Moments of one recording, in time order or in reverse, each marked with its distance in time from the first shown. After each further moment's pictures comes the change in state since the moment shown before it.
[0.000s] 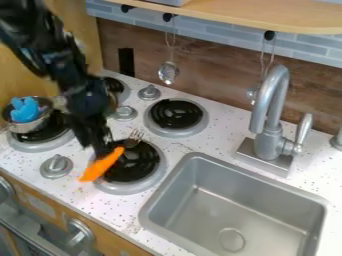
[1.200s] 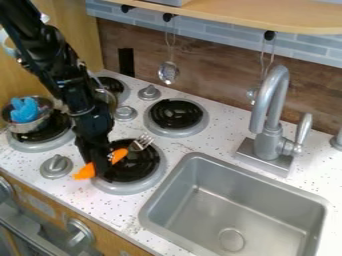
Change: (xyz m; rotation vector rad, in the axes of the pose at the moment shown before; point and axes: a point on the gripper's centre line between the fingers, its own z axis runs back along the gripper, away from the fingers) arm -0.021 0.032 -0.054 -0.068 0.131 0.108
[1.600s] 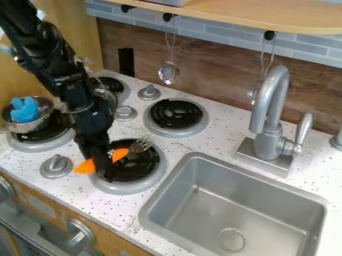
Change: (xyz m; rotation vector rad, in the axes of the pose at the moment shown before) arm -0.003 -0.002 0.007 -0.015 -0.032 0.018
